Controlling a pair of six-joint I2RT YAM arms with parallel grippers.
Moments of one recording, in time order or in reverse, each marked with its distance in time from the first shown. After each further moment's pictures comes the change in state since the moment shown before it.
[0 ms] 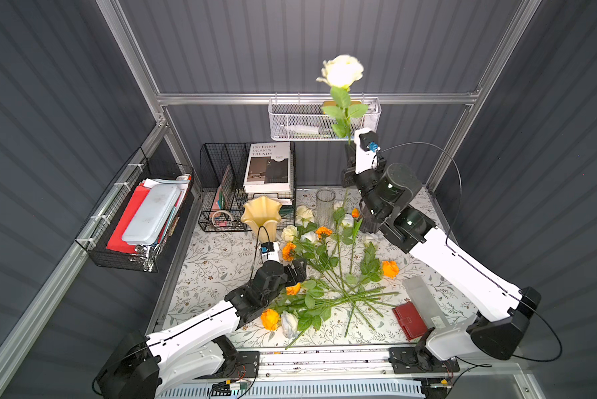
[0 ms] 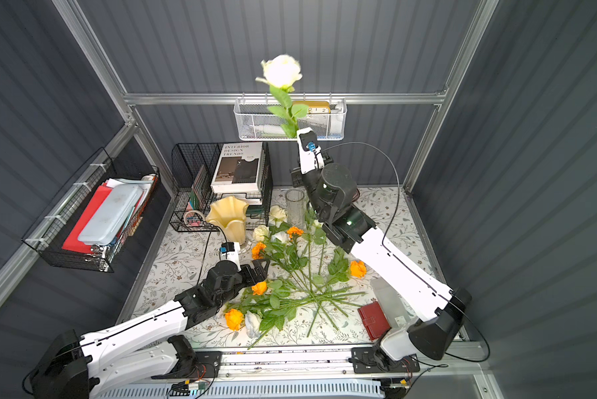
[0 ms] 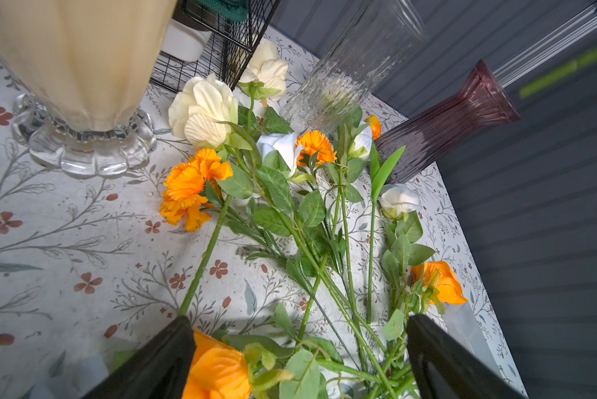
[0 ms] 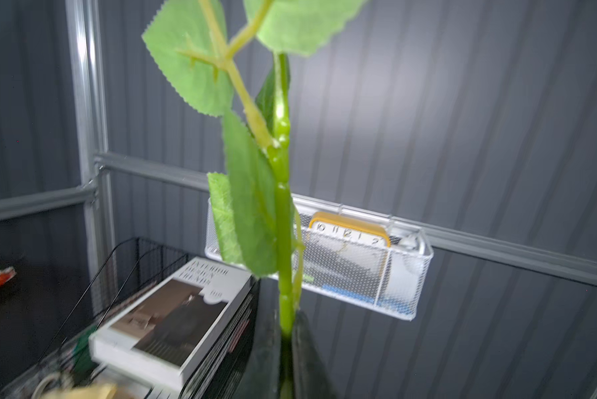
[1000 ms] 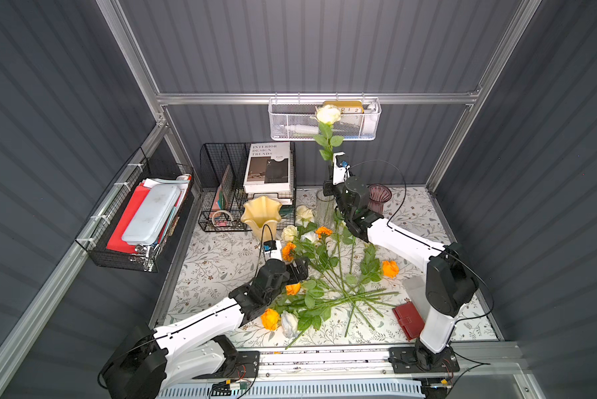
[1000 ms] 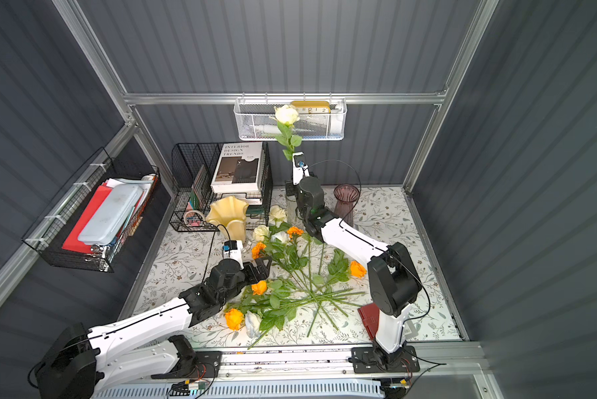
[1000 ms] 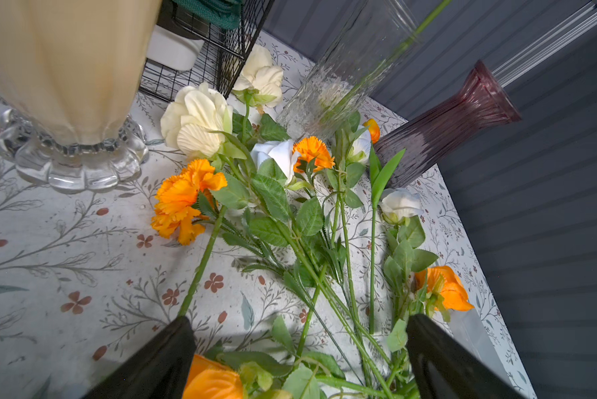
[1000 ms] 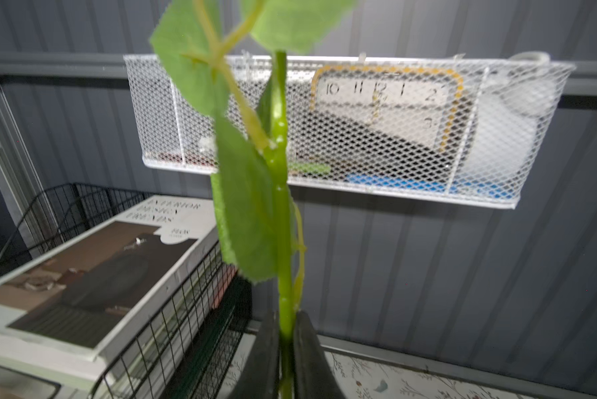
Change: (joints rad) left arm 0.000 0.047 0.006 0.061 -0.010 0.027; right arm -0.100 0.336 -0.175 0.278 -0.042 0.155
